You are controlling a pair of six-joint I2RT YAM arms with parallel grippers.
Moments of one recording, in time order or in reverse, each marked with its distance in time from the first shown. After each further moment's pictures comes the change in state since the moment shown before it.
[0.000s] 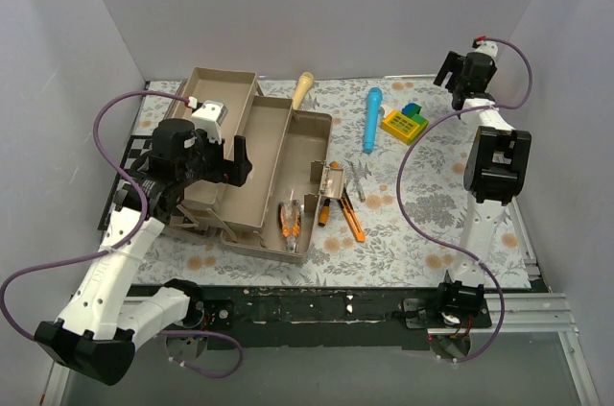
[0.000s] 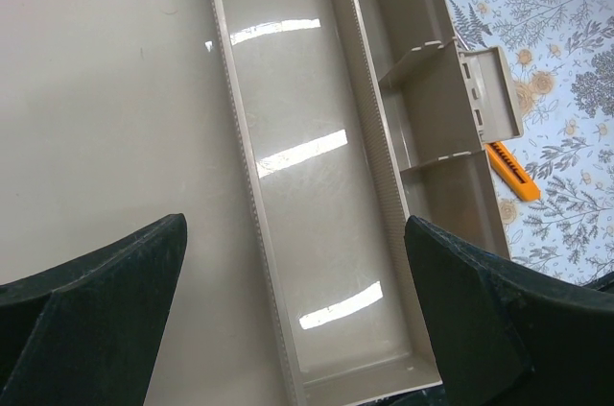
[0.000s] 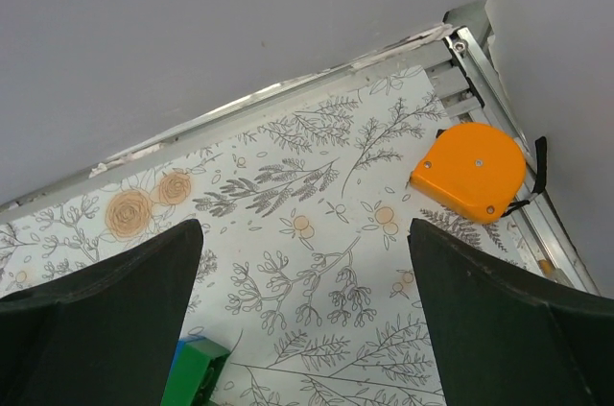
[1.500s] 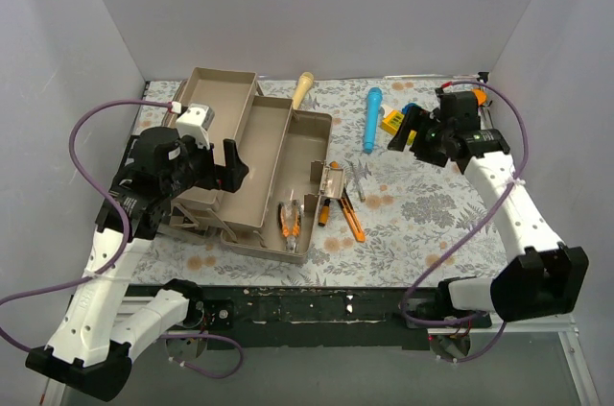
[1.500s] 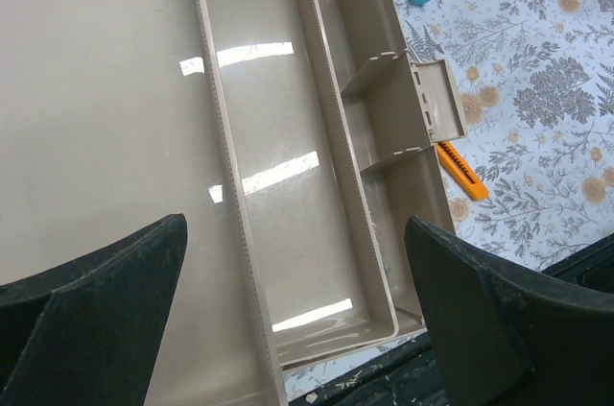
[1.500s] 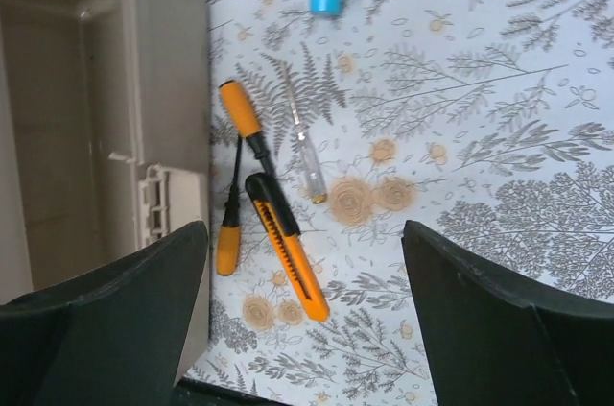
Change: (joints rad) left arm -0.004 -0.097 0.043 -0.069 0.027 -0.066; right arm 0.351 -0.992 -0.584 -0.839 -0.238 0.258
